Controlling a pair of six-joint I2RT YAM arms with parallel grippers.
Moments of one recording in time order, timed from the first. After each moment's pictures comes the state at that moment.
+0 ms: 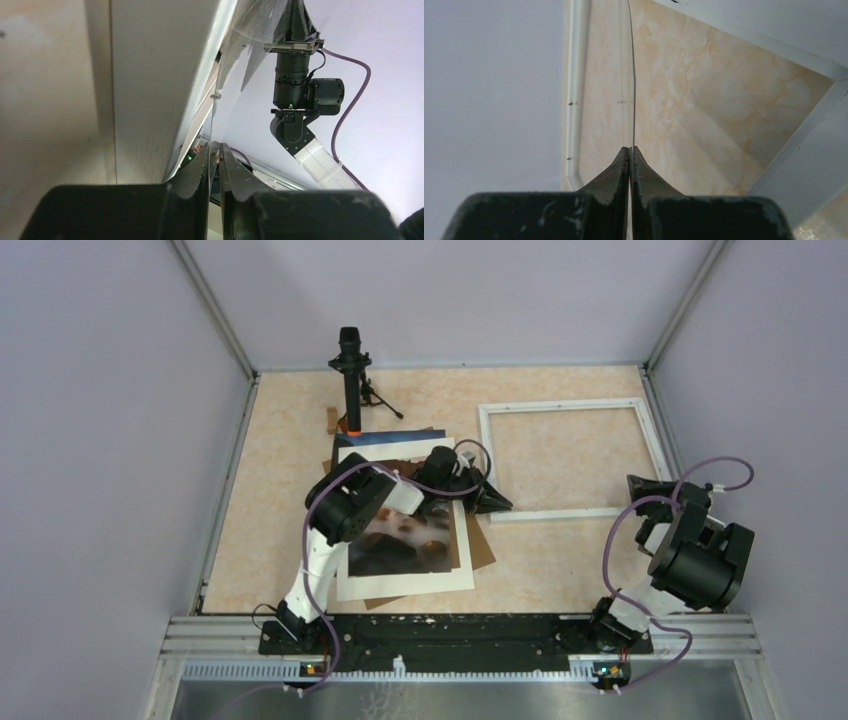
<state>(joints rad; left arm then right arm) -0.71 2.22 1.13 0.68 0.74 -1.57 -0.59 1.53 0.36 0.76 -0.34 1.10</state>
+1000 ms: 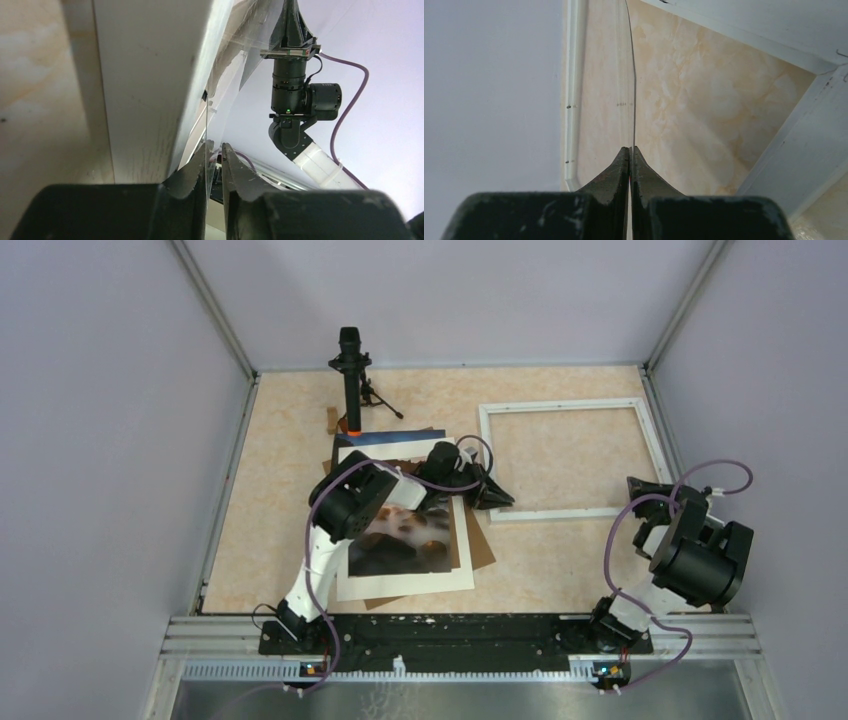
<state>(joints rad) -0.70 2.27 1.21 0.64 0.75 -1.54 -0.58 1.55 0.33 0.82 -0.32 1.11</state>
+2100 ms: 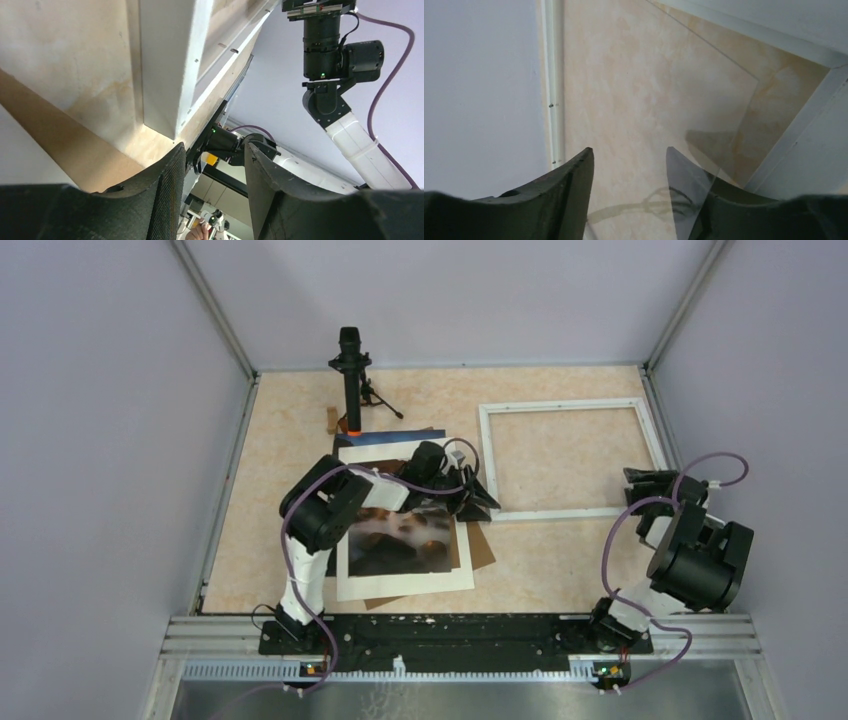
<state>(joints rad) -0.67 2.07 1.05 0.45 0.80 -1.37 -0.55 1.54 0.40 0.63 -0.29 1.09</state>
